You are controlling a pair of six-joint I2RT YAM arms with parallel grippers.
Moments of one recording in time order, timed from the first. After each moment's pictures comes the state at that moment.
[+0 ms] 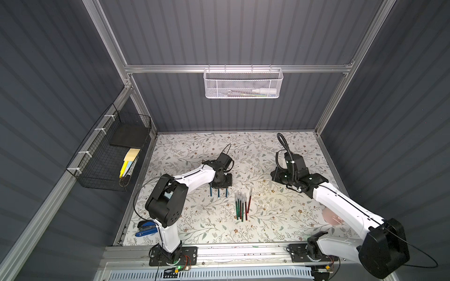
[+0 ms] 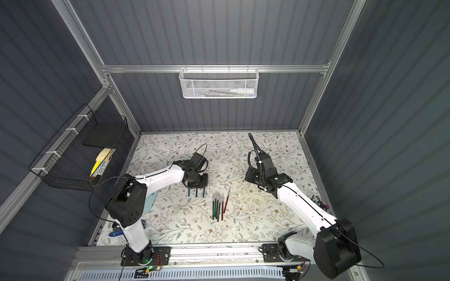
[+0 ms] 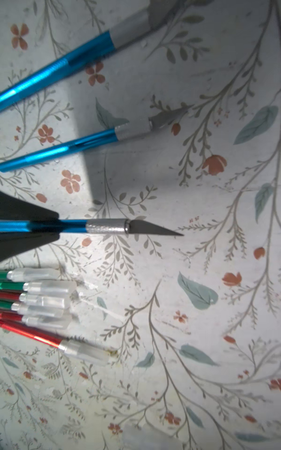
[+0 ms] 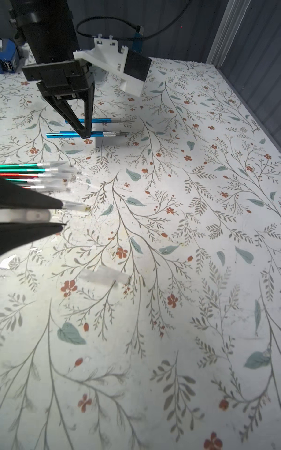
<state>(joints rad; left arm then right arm) -0.62 1.83 1.22 -0.65 0.11 -0.54 0.40 1.20 0.84 -0.43 -0.07 0.63</state>
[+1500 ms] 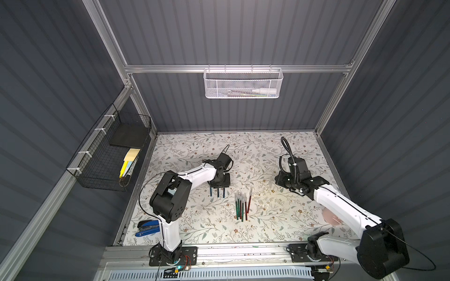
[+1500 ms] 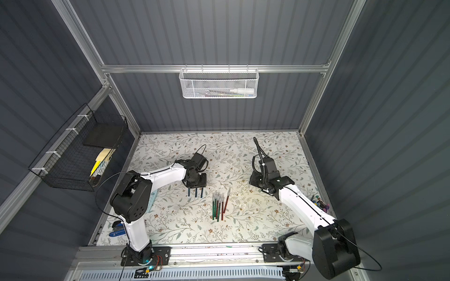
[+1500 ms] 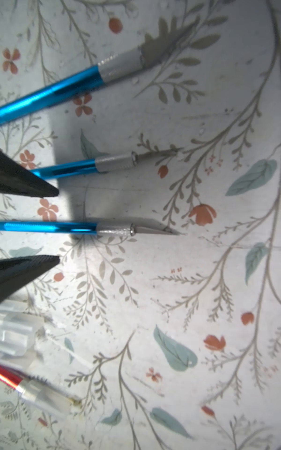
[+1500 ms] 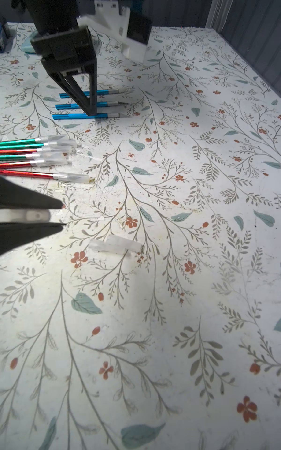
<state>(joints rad) -0.60 1.86 1.25 -0.66 0.06 -0.57 0.33 1.23 0.76 -0.41 -0.09 0.63</state>
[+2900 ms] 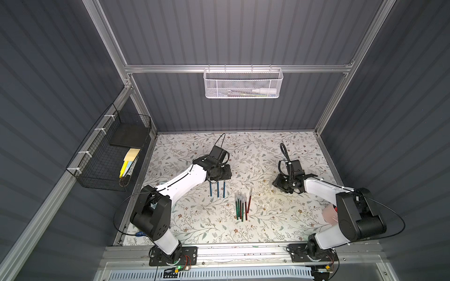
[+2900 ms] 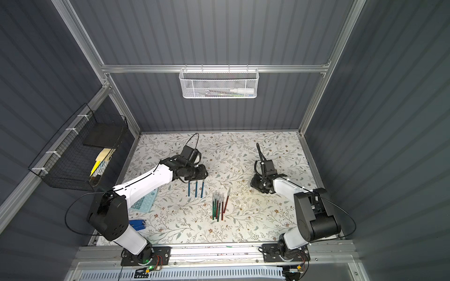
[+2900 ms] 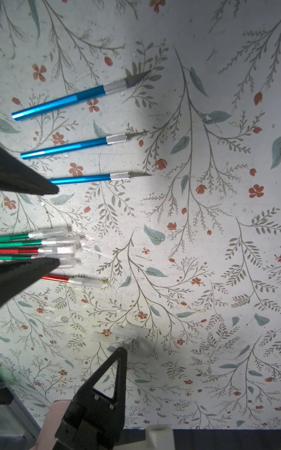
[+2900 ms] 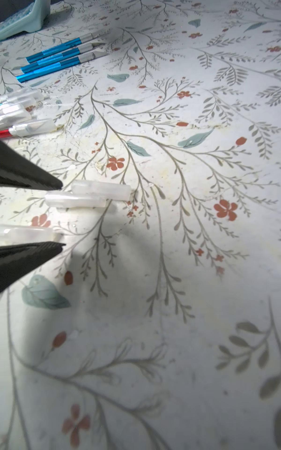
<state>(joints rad) -0.60 1.62 1.20 -0.60 0.14 -0.56 0.22 1.50 0.74 -0.29 -0.21 0.67</state>
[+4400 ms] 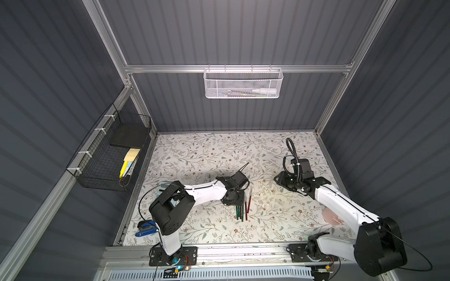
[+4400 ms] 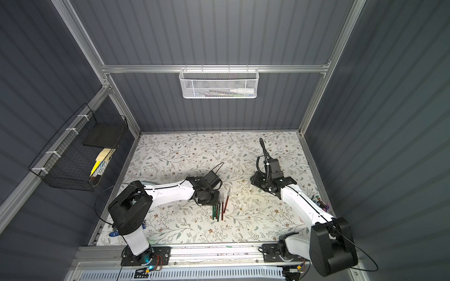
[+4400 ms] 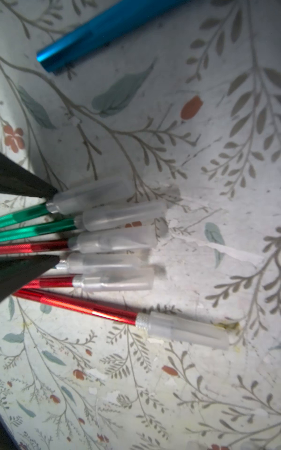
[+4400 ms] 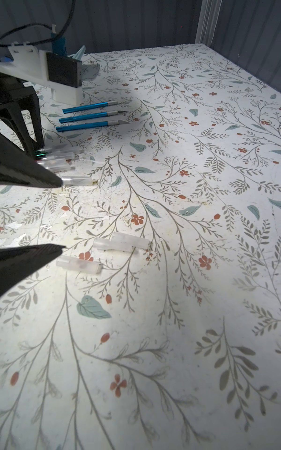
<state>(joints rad) -0.90 1.79 1.08 -0.53 0.10 -0.70 0.26 1.23 0.74 -0.40 -0.21 0.67</state>
